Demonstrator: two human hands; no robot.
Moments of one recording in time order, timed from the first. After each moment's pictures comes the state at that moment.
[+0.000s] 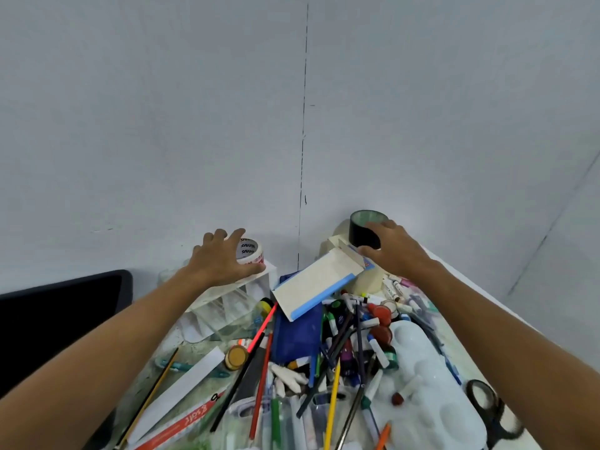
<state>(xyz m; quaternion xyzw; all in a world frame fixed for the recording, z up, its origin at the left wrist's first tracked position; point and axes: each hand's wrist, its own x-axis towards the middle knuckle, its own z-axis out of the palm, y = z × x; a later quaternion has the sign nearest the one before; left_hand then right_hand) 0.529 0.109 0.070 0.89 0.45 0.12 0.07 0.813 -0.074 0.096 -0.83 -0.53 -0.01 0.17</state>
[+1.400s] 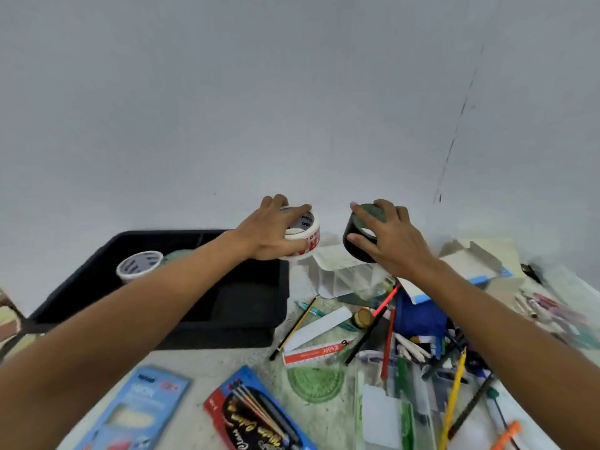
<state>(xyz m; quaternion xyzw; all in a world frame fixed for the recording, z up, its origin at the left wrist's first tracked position) 0.338 0.061 0.131 0.90 0.41 0.14 0.02 0.583 -0.020 0.114 -0.67 -0.71 -0.13 0.18</state>
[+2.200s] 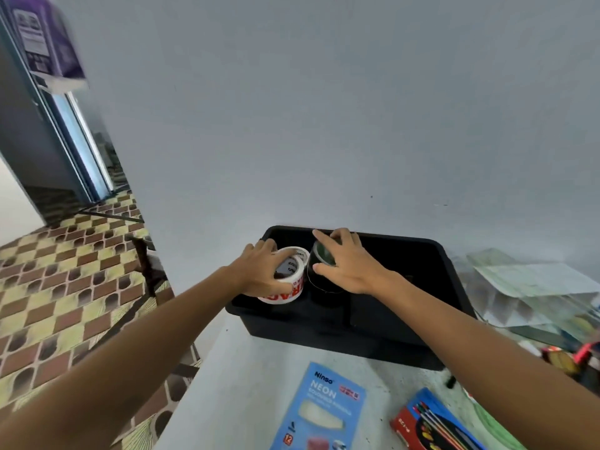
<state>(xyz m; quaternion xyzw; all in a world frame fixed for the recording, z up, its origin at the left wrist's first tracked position) 0.011 0.081 0.071 0.84 0.55 -0.01 0.00 0.230 0.072 0.082 -0.53 -0.82 0.12 0.15</state>
